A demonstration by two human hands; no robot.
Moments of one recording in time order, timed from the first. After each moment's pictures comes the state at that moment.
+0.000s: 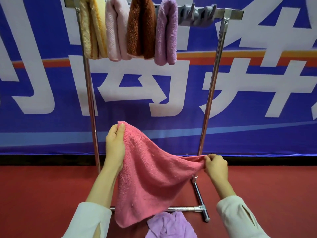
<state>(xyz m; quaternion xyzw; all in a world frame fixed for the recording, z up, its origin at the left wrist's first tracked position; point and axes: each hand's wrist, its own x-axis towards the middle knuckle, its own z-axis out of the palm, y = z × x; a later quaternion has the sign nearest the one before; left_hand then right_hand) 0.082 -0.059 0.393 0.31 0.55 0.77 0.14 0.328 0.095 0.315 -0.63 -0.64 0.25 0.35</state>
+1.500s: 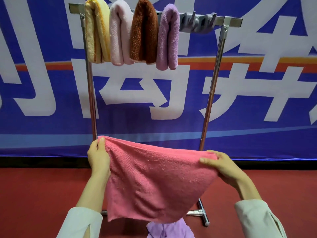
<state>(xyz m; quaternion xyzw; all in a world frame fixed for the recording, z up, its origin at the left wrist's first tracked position) 0.033 -0.069 0.360 0.16 0.62 0.76 0.05 0.363 0.071 0.374 -0.33 -0.65 0.61 0.31</state>
